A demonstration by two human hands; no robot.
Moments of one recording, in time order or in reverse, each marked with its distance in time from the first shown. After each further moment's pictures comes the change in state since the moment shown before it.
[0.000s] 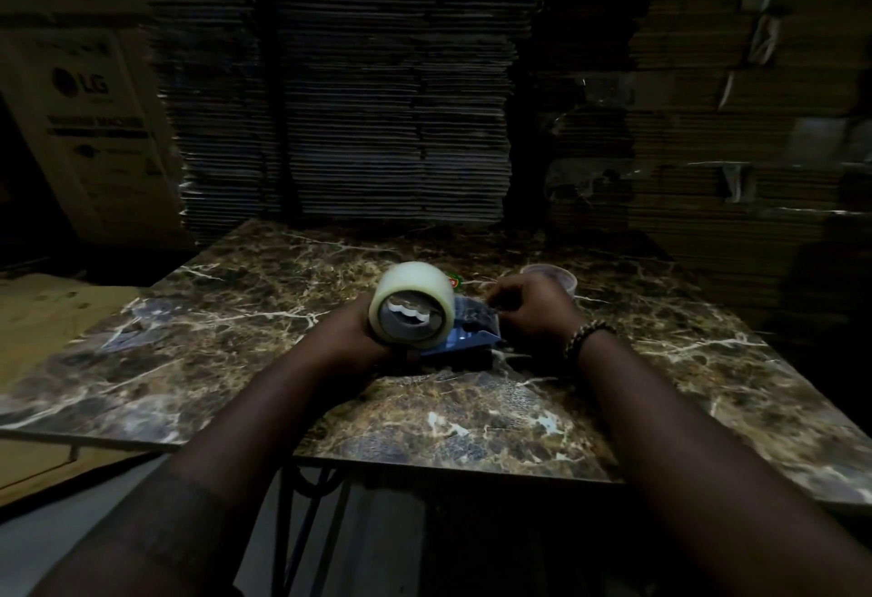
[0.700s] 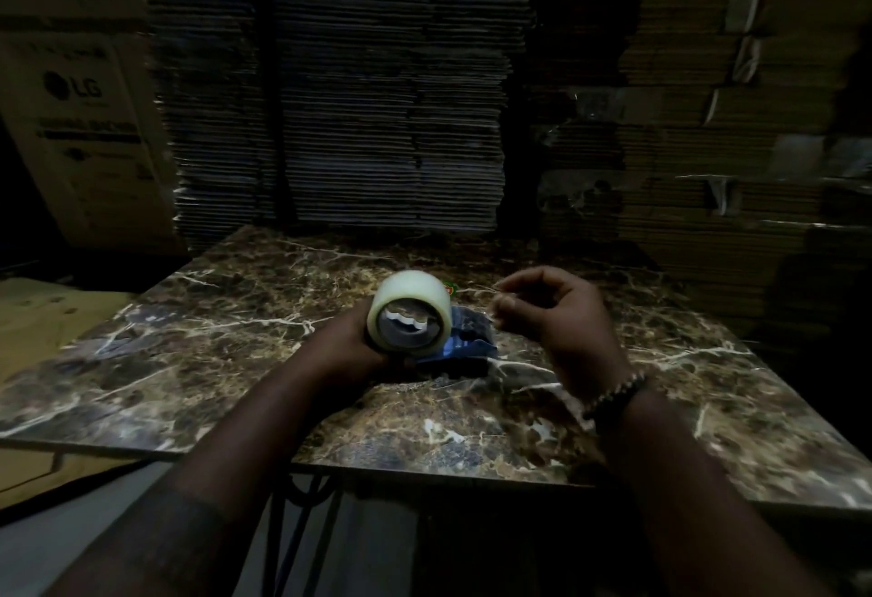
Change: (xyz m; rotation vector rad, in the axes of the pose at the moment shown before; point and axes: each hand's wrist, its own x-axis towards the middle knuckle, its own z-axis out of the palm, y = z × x) left_hand -0.006 0.003 0.003 0.056 -0.012 0.004; right_hand -0.076 -0.066 -0.026 0.876 0.240 0.115
